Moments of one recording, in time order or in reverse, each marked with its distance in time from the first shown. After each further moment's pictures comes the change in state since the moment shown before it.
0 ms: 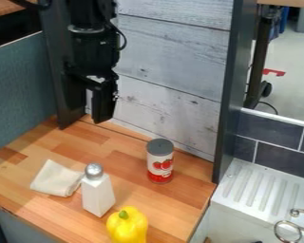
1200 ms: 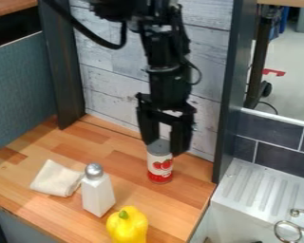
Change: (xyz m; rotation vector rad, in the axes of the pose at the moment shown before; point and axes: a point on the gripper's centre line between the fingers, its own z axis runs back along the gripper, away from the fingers) arm 0.055 -0.093 -0.036 -0.154 -0.044 -0.092
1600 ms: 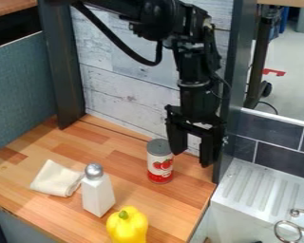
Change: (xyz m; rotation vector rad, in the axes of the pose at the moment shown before) arm 0.031 -0.019 -0.026 -0.008 0.013 -0.026
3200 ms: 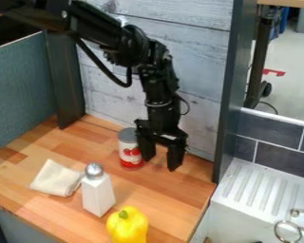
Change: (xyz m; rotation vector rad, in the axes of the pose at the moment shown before) arm 0.005 0.087 -0.042 0.040 -0.033 0.163
